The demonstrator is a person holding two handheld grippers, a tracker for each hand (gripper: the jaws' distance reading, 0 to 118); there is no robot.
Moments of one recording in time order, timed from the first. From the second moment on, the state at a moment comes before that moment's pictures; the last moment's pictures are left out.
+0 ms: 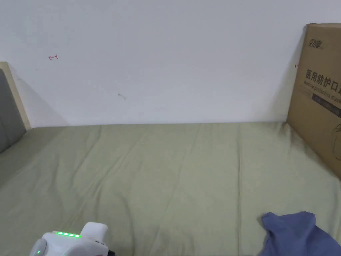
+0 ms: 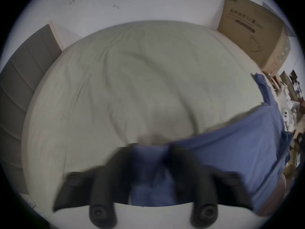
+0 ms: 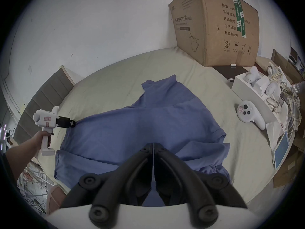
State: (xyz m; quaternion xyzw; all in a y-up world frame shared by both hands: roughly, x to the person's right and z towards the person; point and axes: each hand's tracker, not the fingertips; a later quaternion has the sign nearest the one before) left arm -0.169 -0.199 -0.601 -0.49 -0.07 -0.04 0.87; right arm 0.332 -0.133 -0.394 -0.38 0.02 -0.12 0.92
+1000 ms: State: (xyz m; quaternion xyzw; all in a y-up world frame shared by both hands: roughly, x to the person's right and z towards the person) left arm -0.187 -0.153 -0.535 -0.41 -0.08 0.09 0.90; right arm 0.392 -0.182 -0.651 -0.50 0.02 -0.03 0.86
